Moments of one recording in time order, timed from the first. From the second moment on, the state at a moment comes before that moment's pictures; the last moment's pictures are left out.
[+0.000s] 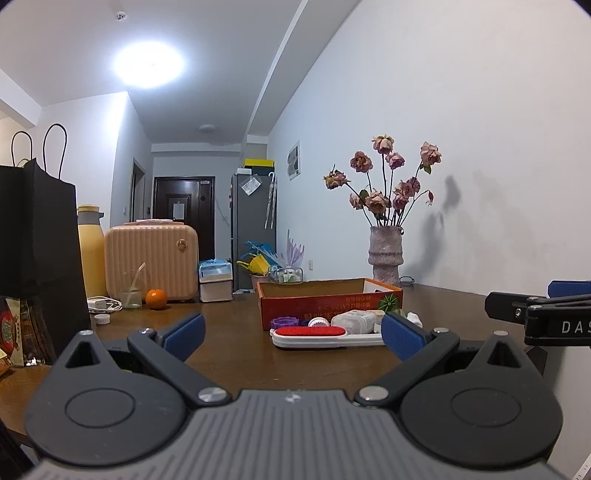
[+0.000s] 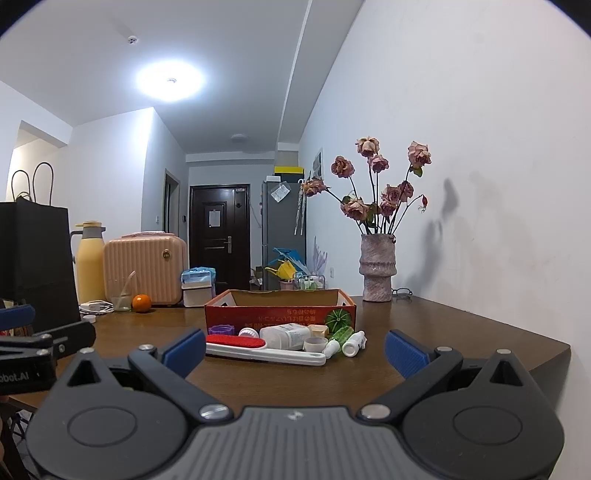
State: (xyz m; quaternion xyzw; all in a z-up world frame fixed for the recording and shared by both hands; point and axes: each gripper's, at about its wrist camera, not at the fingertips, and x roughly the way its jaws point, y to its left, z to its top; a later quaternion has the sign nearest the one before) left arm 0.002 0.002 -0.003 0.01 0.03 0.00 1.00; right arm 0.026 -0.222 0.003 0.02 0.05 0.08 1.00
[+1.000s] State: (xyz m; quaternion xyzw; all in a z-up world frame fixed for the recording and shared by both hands) left arm 0.008 0.003 -0.001 0.01 0.03 -0.01 1.00; right arm 0.032 -0.224 0.001 0.02 0.06 0.08 0.99
